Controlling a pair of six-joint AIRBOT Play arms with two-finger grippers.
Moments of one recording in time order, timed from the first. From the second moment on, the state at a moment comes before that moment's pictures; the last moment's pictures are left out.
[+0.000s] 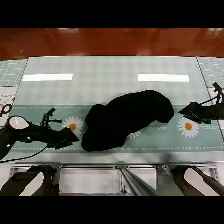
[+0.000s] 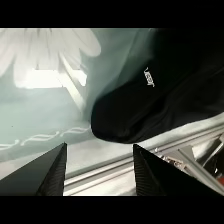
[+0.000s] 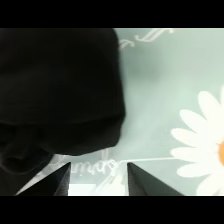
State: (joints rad) left arm 0.04 -0.90 0.37 0.87 -1.26 -1.48; right arm -0.52 -1.07 0.74 -0.99 1.24 1.25
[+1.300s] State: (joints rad) left arm -0.28 -1.13 0.51 0.60 -0.84 -1.37; right arm -0.54 -1.20 0.60 -0.85 1.15 1.18
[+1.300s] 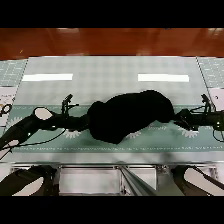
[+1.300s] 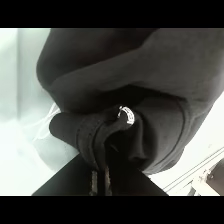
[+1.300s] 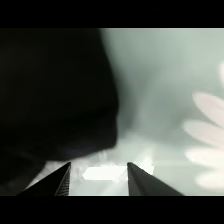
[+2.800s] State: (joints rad) left arm 0.25 -0.85 1.58 0.61 -1.06 -1.33; right arm -0.36 -0.97 1.90 -1.00 1.40 1.39
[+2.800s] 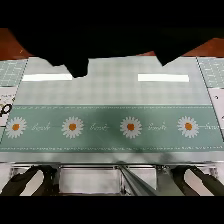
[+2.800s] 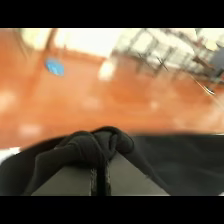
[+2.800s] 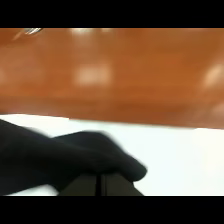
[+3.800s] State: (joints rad) left arm 0.24 -0.85 0.86 0.70 -1.07 -1.26; right arm -0.36 -0.91 1.14 -0.96 1.23 1.26
